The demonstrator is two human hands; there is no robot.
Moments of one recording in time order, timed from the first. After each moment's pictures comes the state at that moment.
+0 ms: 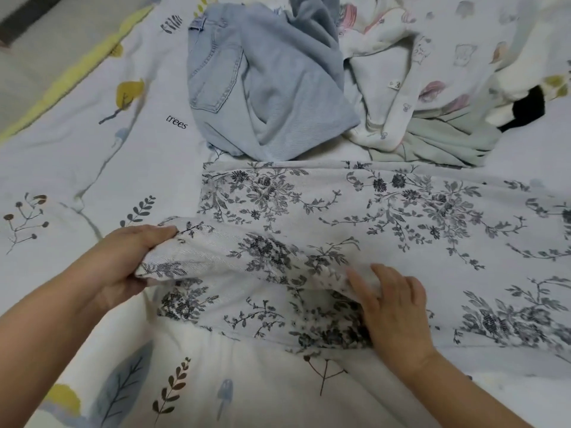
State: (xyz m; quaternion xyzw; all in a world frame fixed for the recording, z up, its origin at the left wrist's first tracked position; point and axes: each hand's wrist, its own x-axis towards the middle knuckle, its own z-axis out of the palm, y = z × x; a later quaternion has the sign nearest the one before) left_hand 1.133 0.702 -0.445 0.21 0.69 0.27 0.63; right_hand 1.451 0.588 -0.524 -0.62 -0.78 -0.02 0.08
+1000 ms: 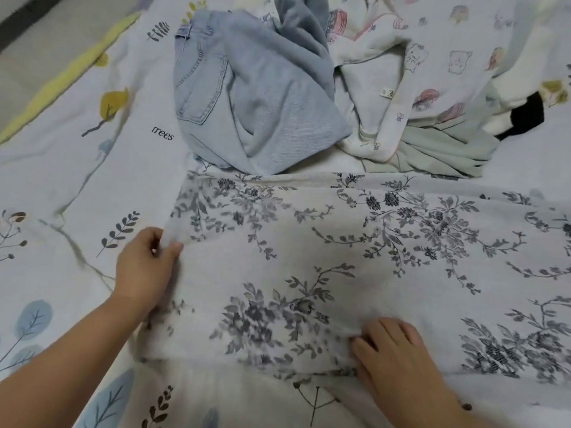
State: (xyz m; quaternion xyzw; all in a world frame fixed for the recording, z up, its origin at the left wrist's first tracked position) left_hand 1.147 0.718 -0.515 0.49 0.79 0.21 0.28; right_hand 1.468 0.568 -0.518 -0.57 -0.82 0.09 0.02
